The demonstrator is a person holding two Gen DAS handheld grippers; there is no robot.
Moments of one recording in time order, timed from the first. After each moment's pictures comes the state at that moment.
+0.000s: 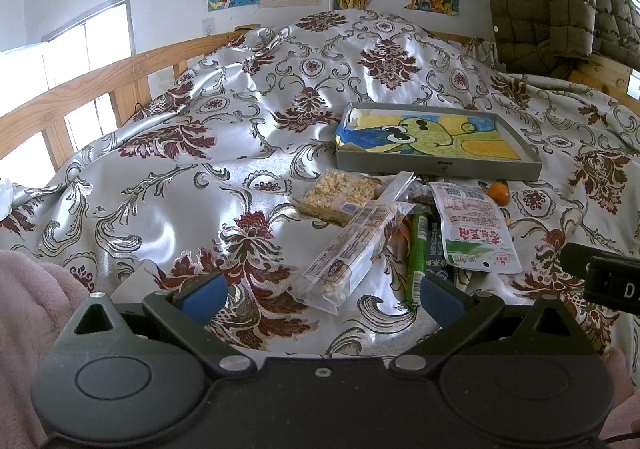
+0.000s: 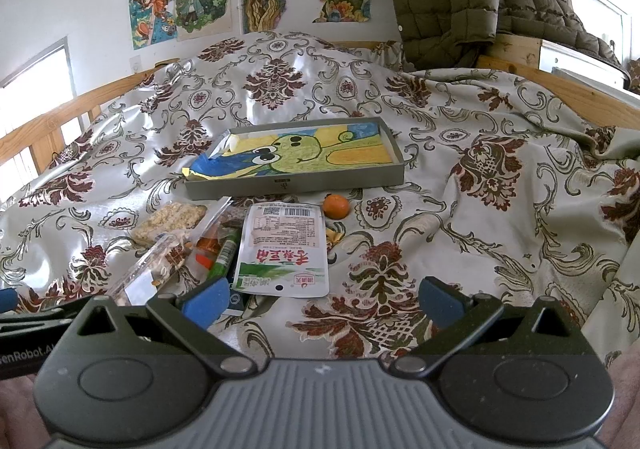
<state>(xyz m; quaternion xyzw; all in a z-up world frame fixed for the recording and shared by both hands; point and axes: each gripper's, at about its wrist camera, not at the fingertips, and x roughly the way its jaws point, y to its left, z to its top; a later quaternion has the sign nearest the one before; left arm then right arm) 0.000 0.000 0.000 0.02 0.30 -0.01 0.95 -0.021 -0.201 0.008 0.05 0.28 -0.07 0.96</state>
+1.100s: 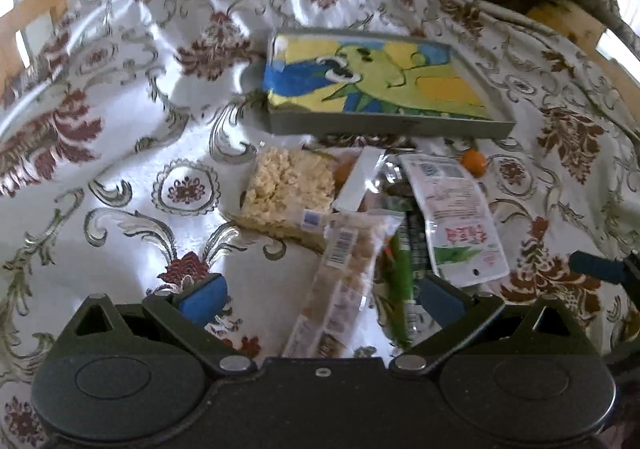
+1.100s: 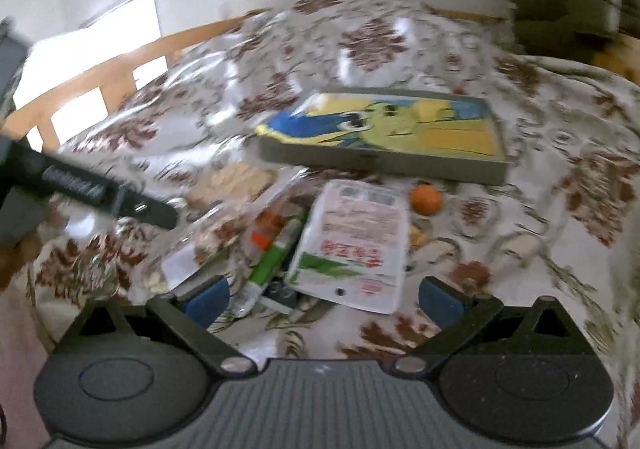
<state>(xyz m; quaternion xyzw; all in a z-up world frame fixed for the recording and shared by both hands) 0.156 0.027 -0.001 0.01 0.46 -0.17 0.87 0.049 -0.195 -0.007 -0.01 0.34 0.10 0.94</state>
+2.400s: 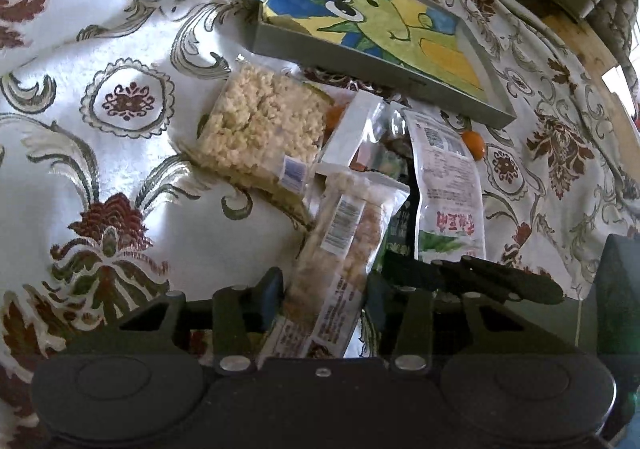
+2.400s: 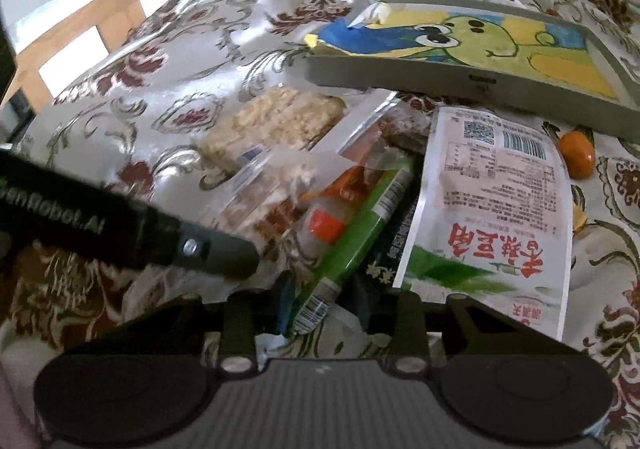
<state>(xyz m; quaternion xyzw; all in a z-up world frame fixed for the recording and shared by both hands) 0.199 0.035 -0.059 -0.11 0.54 -0.22 0.80 0.152 -0.140 -0.074 0.03 0.44 0.14 0.89</state>
